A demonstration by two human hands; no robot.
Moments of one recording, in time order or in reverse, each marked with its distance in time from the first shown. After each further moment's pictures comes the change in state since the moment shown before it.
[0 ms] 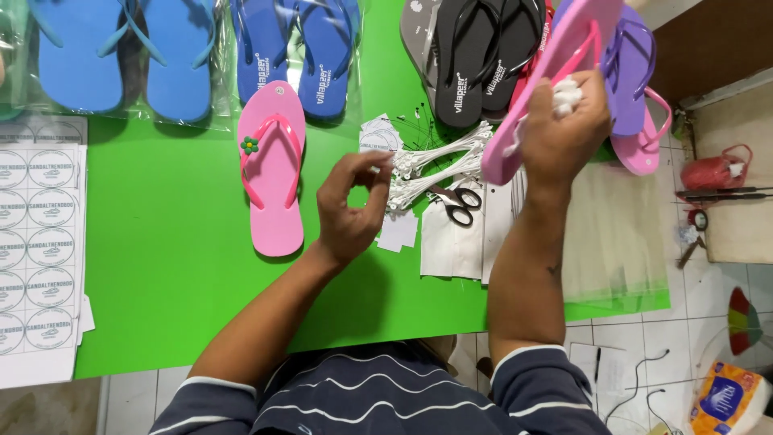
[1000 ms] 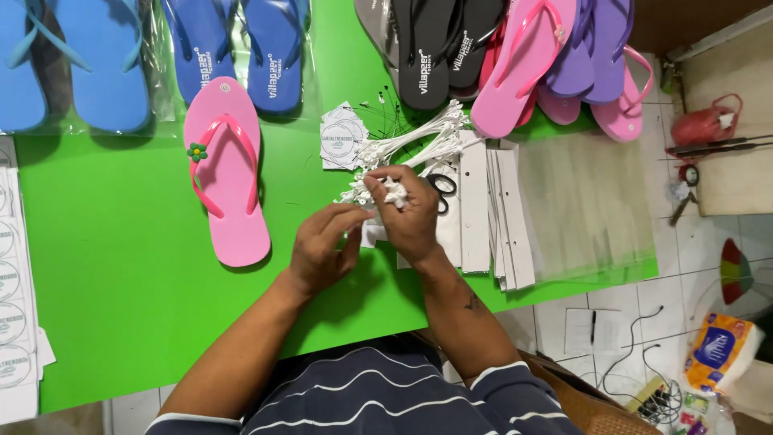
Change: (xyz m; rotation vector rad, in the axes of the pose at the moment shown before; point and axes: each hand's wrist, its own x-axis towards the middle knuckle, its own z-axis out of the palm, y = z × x) left_hand -0.071 -0.041 0.002 0.358 -0.217 0.130; right_hand -0.154 -0.045 0.037 0.561 -0.361 0.216
